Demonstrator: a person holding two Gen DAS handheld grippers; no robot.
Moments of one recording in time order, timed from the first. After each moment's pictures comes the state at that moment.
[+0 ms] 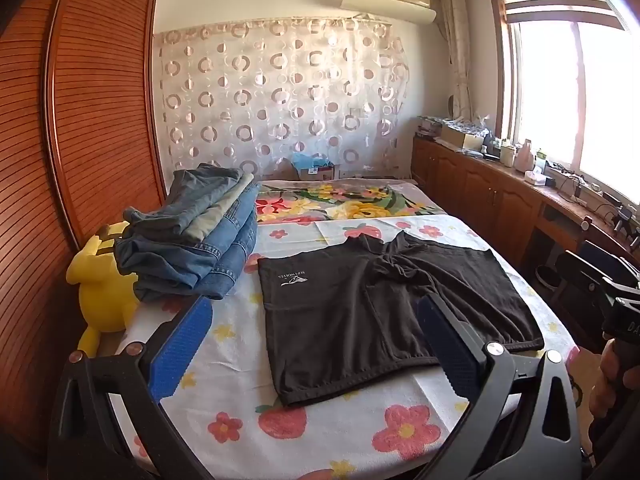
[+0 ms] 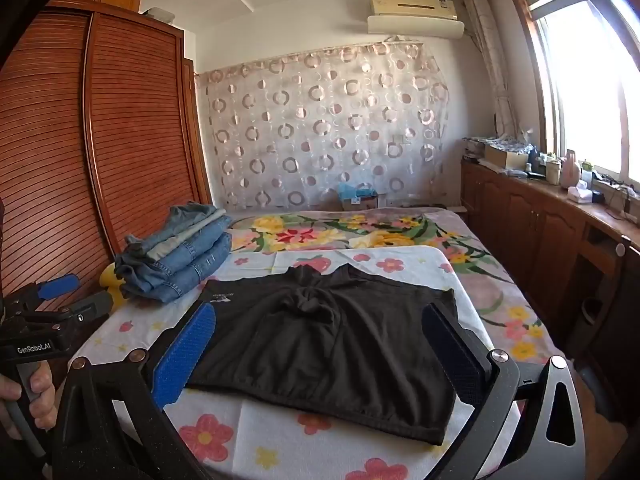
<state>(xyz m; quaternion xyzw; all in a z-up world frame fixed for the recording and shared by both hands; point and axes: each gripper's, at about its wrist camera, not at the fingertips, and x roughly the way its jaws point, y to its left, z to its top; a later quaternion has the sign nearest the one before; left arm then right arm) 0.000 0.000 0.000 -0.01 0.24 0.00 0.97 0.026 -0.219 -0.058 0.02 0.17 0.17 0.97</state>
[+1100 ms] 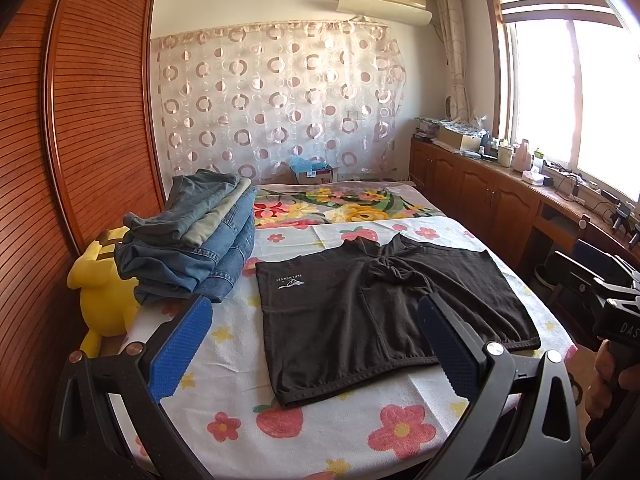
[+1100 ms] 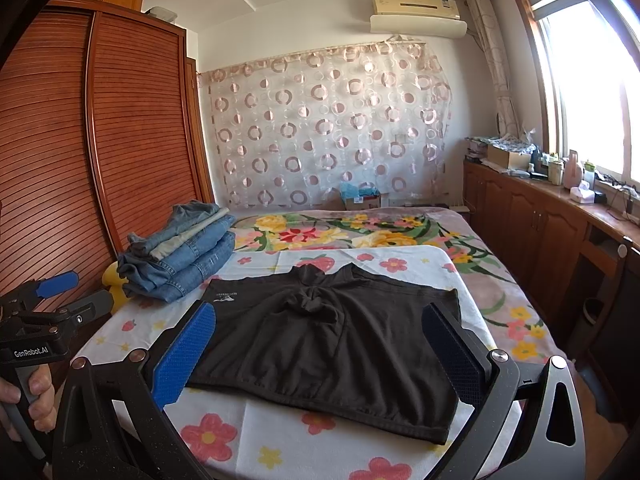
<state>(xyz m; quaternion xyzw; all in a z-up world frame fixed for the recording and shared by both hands) -0.003 0.000 0.007 0.00 0.24 0.00 0.97 0.027 -0.218 -0.058 0.02 0.17 0.17 0.97</state>
